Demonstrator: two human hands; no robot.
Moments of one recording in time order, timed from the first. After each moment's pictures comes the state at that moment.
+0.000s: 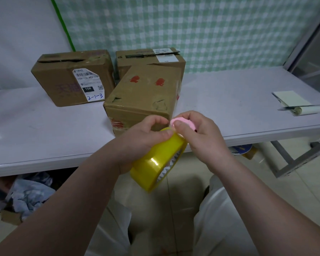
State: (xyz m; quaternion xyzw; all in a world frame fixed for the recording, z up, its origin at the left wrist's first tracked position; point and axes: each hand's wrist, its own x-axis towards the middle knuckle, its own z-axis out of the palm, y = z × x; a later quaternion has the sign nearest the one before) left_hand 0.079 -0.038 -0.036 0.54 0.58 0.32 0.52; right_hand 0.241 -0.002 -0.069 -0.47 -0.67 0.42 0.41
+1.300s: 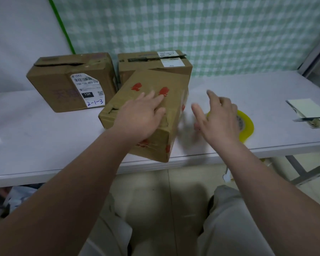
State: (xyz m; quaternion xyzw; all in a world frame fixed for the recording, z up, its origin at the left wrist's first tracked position) left_hand 0.063 0.058 -0.037 0.72 0.69 0.08 0.07; right_hand 0.249 0.106 -0.088 -0.65 -0.70 0.07 0.27
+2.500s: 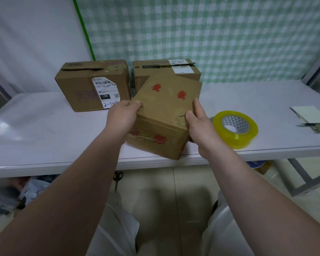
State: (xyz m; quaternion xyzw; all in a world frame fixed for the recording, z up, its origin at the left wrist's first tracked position) left_hand 0.020 0.028 -0.039 0.37 0.73 0.49 0.31; right_hand 0.193 0.065 -0.077 -0.53 -0.55 0.52 0.38
